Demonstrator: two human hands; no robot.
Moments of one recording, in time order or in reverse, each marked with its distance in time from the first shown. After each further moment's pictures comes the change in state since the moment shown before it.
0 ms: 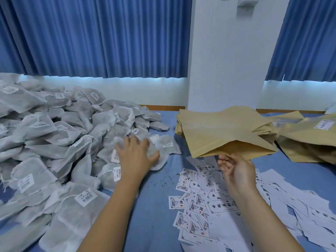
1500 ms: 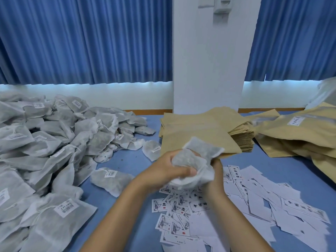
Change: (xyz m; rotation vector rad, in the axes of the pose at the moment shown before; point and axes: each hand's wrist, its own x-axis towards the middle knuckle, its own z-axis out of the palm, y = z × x) left_hand -0.028 0.110 -0.084 -1.575 -0.973 0.227; right_hand -0.015 0.015 -0.001 -0.363 -0.064 -0.007
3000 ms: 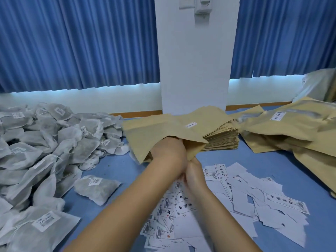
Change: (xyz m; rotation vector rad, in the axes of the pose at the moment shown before) left_hand 0.092 0.018 0.031 1.561 0.276 -0.594; right_hand 0.017 -0.001 -0.002 0.119 -0.148 0.059
